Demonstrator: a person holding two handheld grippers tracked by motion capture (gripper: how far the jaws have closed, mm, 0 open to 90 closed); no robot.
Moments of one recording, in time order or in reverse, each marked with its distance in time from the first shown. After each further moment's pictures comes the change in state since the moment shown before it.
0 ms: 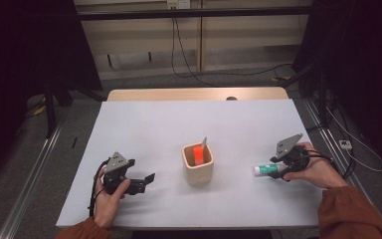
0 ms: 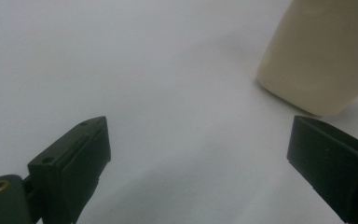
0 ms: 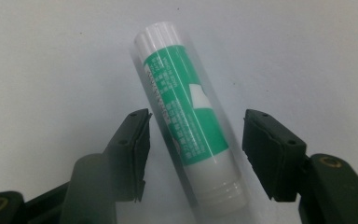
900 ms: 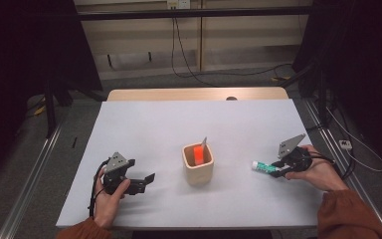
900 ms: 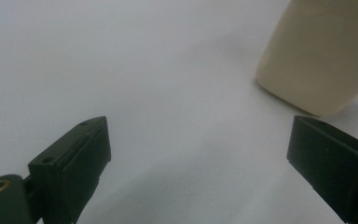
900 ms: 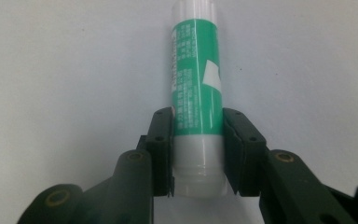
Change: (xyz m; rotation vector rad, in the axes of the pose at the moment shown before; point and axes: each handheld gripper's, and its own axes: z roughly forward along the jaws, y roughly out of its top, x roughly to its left) left arm 0.000 0.000 0.000 0.000 -0.003 0.006; right arm 0.000 -0.009 0.001 -0.014 0.030 0.077
